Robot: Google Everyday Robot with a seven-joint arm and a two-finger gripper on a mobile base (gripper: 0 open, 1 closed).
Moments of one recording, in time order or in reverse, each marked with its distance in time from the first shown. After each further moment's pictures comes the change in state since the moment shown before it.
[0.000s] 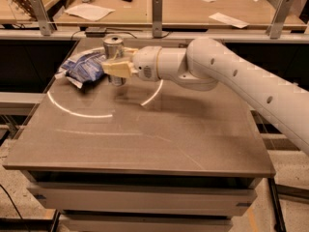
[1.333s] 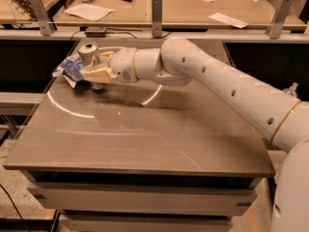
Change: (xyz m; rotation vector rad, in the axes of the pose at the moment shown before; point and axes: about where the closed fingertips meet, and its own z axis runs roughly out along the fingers) arm 0.009 0.023 0.068 -0.145 0.007 -0.160
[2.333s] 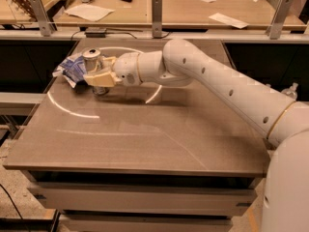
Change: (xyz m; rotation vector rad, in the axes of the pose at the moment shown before) arm 0.023 0.004 -0.004 -0.077 0.029 0.028
